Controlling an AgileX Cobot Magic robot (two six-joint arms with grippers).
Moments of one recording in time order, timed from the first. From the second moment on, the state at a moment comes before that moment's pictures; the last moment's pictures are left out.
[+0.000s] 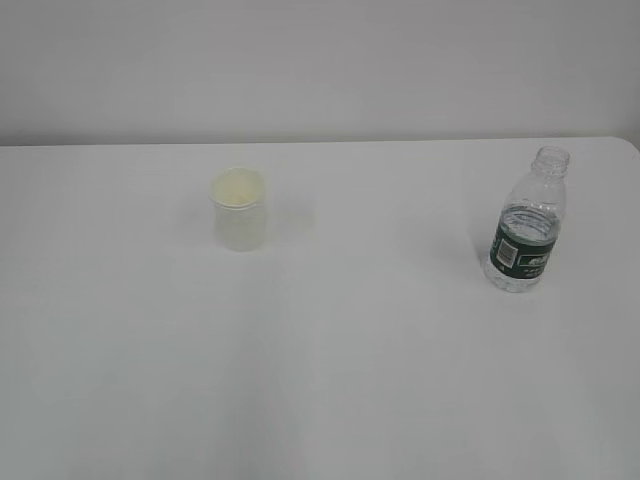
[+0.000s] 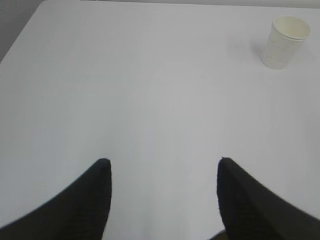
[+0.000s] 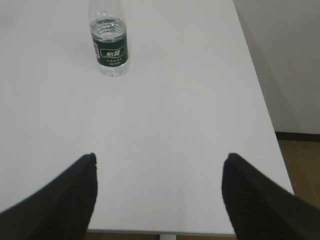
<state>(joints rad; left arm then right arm) -0.01 0.00 -0.53 0.03 1.10 -0.09 0.11 -0.02 -0.50 -0.15 1.14 0.00</state>
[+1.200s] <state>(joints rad) -0.01 0.38 -0.74 0.05 0.78 -0.05 0.11 0.36 -0.70 -0.10 0.74 0.00</state>
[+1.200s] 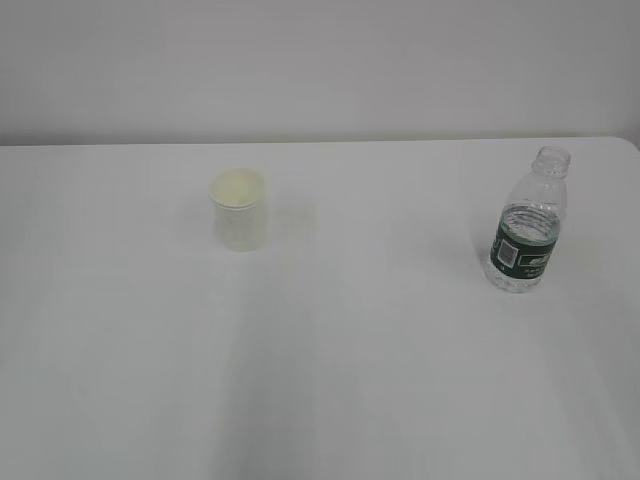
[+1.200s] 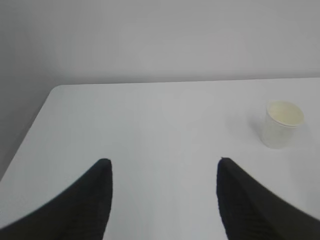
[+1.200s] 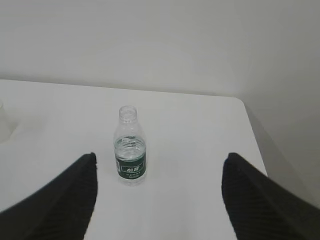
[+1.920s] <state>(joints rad) -0.01 0.63 -0.74 -0.03 0.36 -0.04 0.11 0.43 -0.70 -0.10 0.47 0.00</state>
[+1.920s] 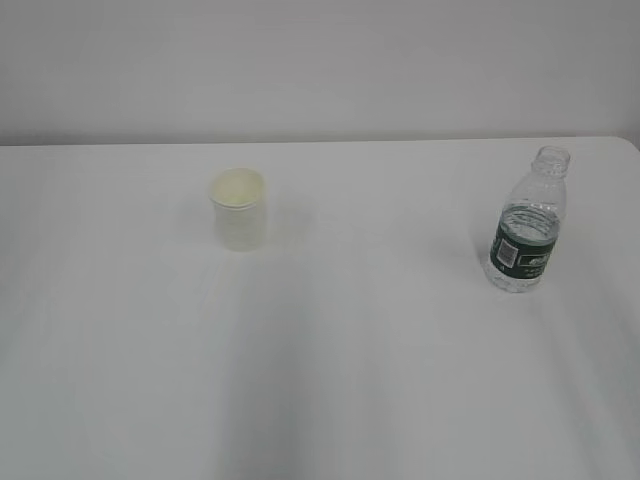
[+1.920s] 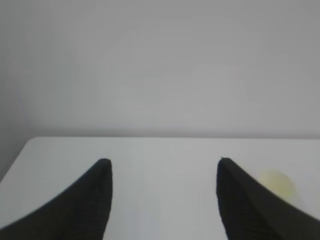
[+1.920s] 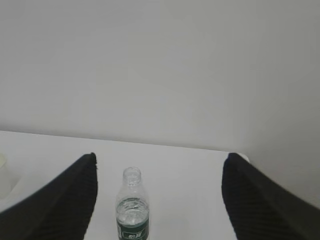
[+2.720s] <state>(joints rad) -0.01 0.85 -0.74 -0.11 0.06 -0.04 0.11 0.71 -0.70 -0.11 0.13 0.00</state>
